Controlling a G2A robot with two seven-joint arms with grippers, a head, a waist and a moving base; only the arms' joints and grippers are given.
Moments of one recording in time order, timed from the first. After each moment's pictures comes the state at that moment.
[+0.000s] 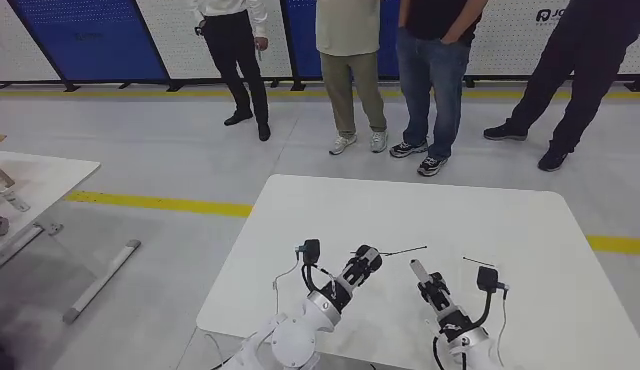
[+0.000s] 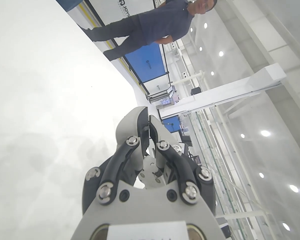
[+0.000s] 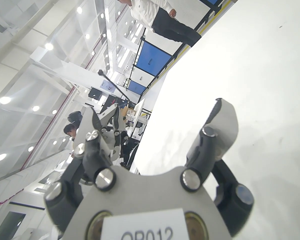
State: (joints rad) left arm 1.55 -1.24 -1.03 -1.78 0.00 -0.03 0.04; right arm -1.62 -1.26 1.17 -1.70 -0.22 -0.18 0.10
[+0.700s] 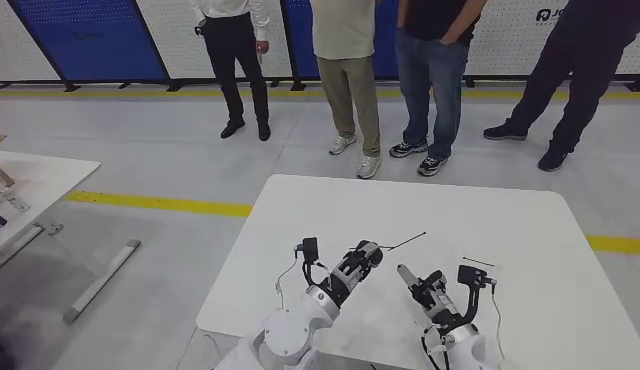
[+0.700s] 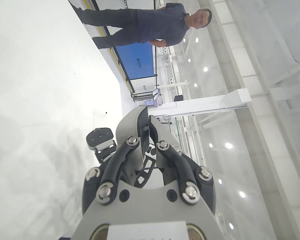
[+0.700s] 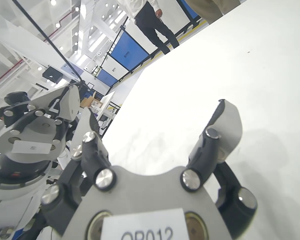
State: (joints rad) left arm 1.55 -1.25 -1.06 -1.82 -0.24 0.00 0.01; right arm -1.57 -1.27 1.11 -1.64 -0.53 -0.11 0.04
